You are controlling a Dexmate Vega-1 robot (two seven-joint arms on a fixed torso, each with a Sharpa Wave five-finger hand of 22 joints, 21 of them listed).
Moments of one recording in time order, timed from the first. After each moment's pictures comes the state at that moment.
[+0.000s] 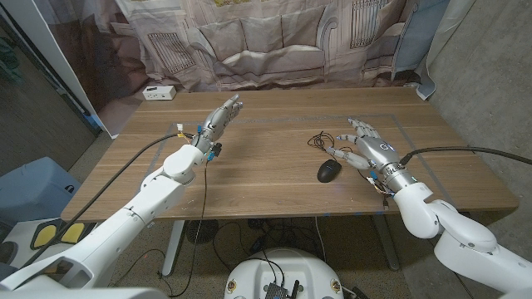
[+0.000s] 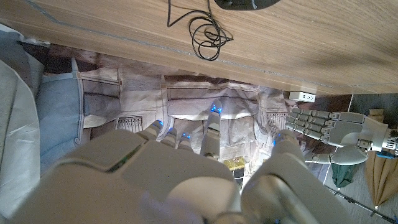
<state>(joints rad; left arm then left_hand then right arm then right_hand) 0.91 0.64 0.40 -1.60 -0.45 -0.20 0.09 0.16 0.02 0.29 -0.08 0.18 0.28 0.11 0.20 0.18 0.22 0.08 0.22 0.19 0.11 0.08 0.18 0.17 0.04 0.05 0.20 0.17 -1.46 -0.97 -0.24 -2.23 -0.56 -0.33 -0.30 0.13 0.04 0.23 -0.12 0.20 0.44 -0.06 0.20 0.19 -0.16 0.03 0.17 0.19 -0.17 0.05 0.19 0.21 -0.17 0.04 0.17 0.17</state>
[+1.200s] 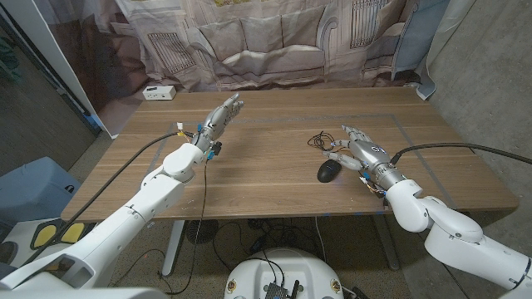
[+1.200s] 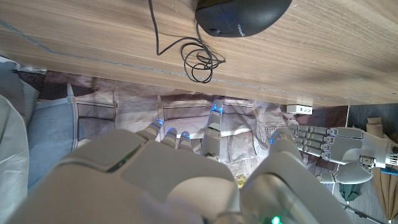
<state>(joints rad) 0.90 0.63 0.41 -1.58 -0.46 -0.21 0.06 0.16 0.02 0.29 -0.09 0.18 0.28 0.11 0.19 0.18 0.22 0.08 0.22 0.19 0.10 0.08 0.18 0.17 0.02 0.05 0.20 0.17 -1.34 -1.00 -0.36 -2.20 -0.48 -0.39 -0.24 0.13 0.06 0.25 -0.12 0.19 0.46 -0.07 0.20 0.19 -0.16 0.04 0.18 0.19 -0.18 0.05 0.19 0.21 -0.17 0.05 0.18 0.17</state>
